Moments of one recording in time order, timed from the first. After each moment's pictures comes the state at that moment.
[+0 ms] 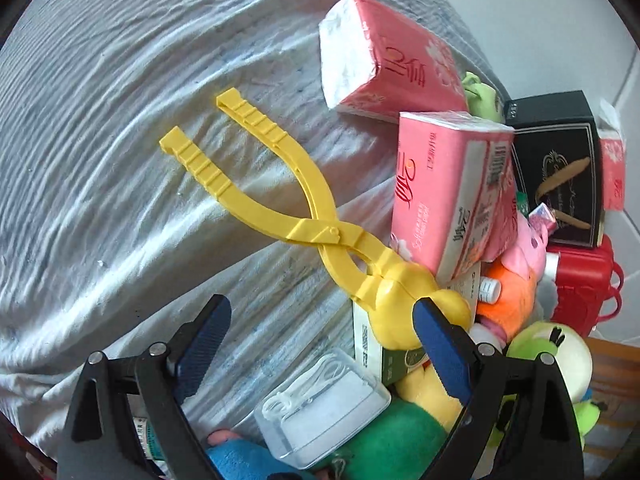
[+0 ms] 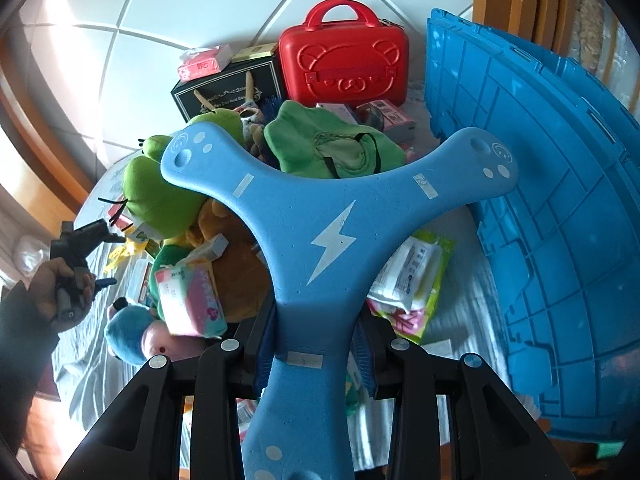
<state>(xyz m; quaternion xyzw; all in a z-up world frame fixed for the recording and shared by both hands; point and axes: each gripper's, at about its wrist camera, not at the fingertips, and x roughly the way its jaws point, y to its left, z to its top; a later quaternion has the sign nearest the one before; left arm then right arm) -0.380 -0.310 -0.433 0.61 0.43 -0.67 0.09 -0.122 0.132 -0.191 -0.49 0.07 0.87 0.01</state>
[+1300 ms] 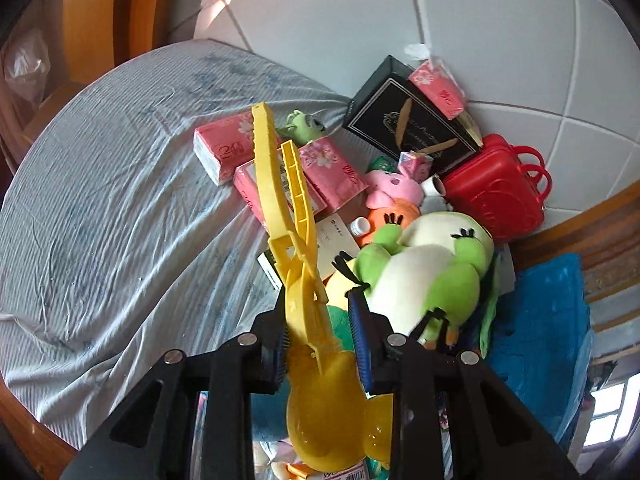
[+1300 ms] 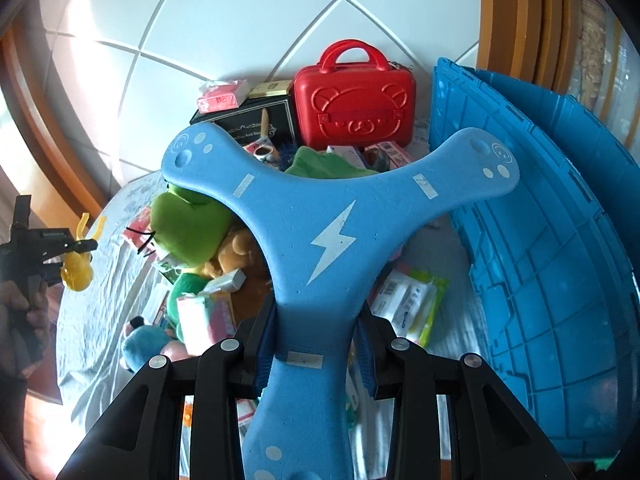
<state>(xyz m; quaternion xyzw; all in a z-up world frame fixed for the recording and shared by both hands) -0.295 -0.237 -0.224 0.51 0.24 -0.82 -0.04 -0.114 0.129 -0.142 -0.44 0.05 0.89 -0.01</state>
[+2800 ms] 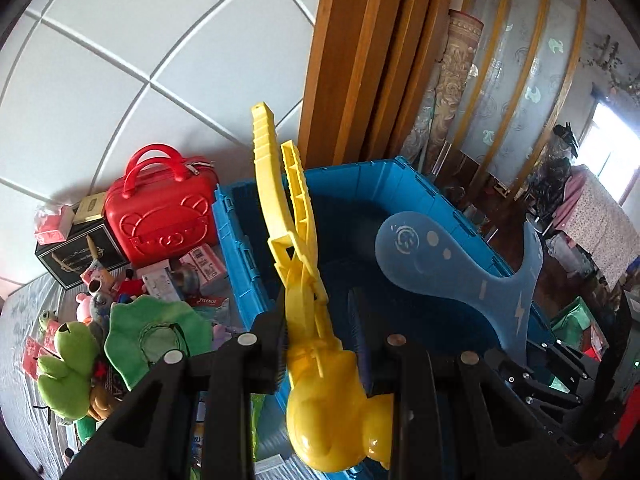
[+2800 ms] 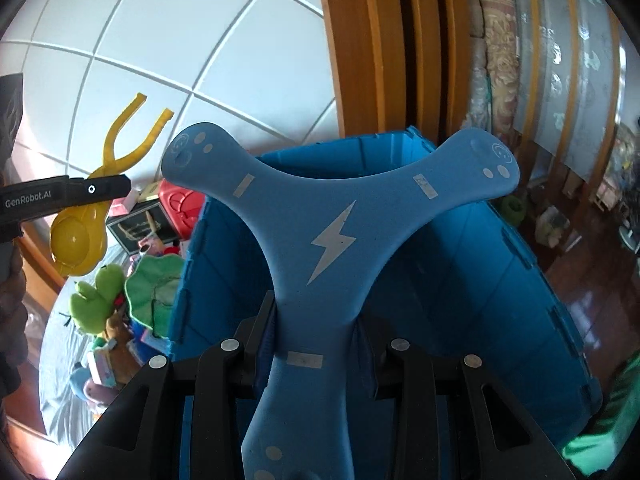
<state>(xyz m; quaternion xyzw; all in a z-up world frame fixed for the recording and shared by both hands) -0.210 0.359 -0.002 0.40 -0.06 -0.86 -0.32 -0.076 0.502 -0.033 -0.38 0.09 0.92 0.05</state>
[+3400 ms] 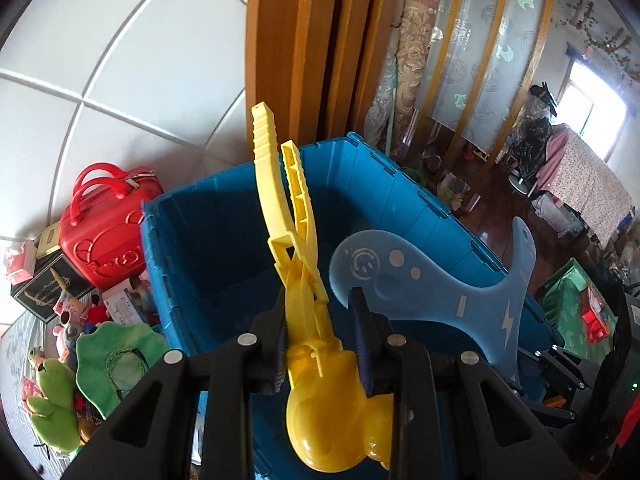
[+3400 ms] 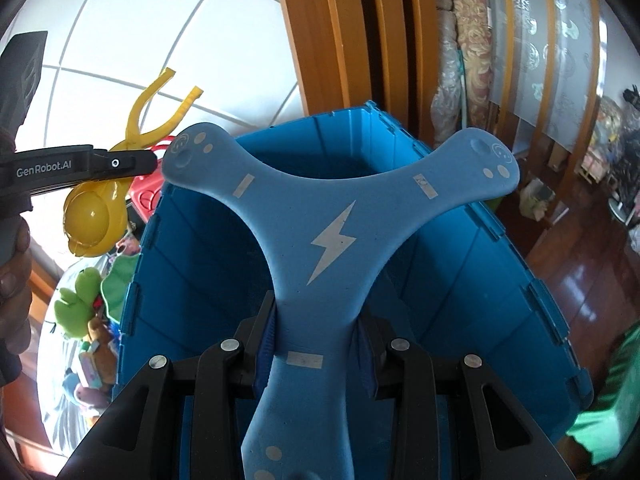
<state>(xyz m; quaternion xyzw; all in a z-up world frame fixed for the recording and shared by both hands) -0.215 0.449 -0.016 0.41 -0.11 -0.83 -0.37 -0.070 0.552 -0.053 -0.40 0.11 0.91 0.08</state>
